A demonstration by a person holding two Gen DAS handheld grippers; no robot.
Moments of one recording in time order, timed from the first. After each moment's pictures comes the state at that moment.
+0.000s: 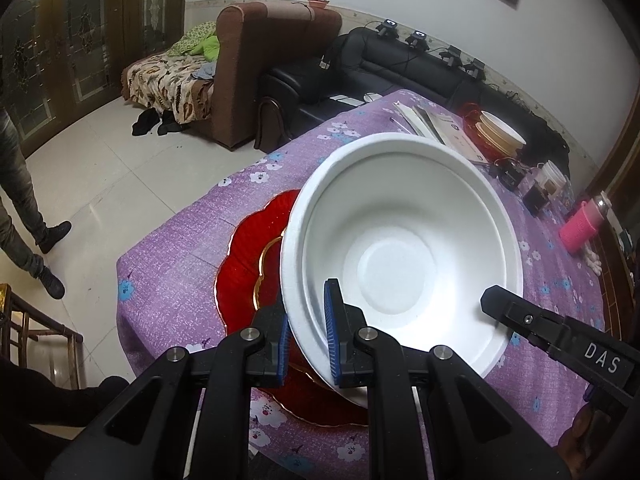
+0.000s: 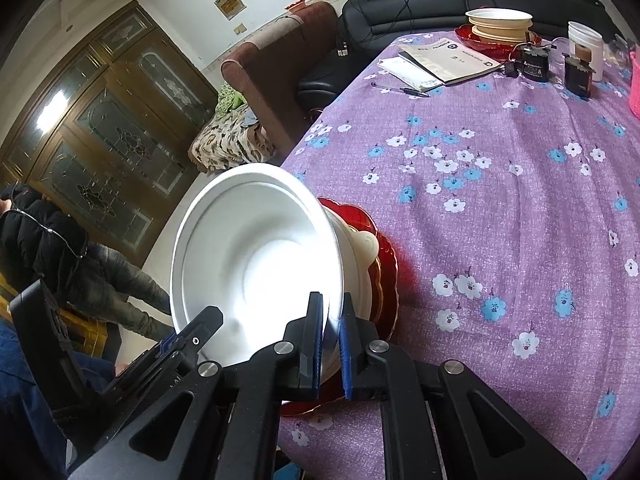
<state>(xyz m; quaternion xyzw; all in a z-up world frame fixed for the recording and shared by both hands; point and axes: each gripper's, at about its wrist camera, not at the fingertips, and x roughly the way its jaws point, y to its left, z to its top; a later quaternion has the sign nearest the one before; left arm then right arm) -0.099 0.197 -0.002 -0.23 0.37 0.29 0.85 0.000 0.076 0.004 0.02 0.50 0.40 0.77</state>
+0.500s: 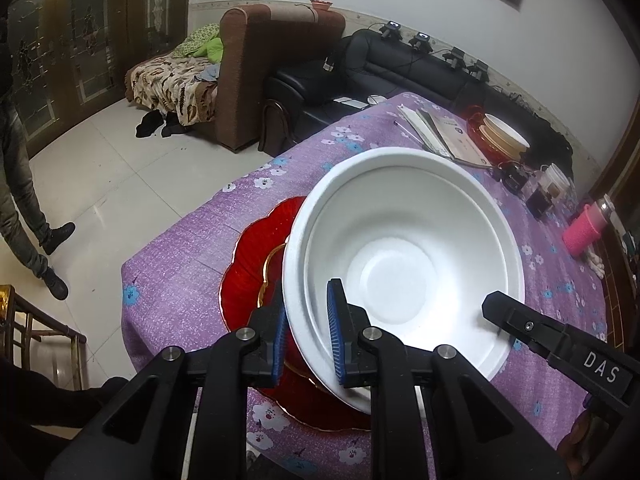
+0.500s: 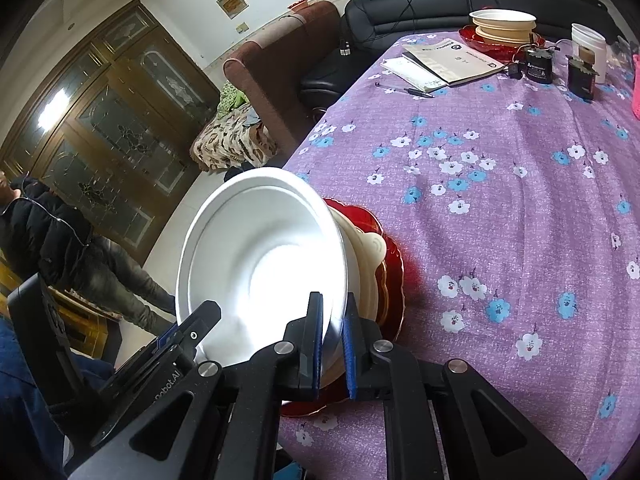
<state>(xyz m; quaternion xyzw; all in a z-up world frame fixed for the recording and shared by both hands) -0.100 0.199 0.001 -0.23 0.37 0.30 0.85 0.000 0.079 0.006 0.02 0.50 0.40 0.77</state>
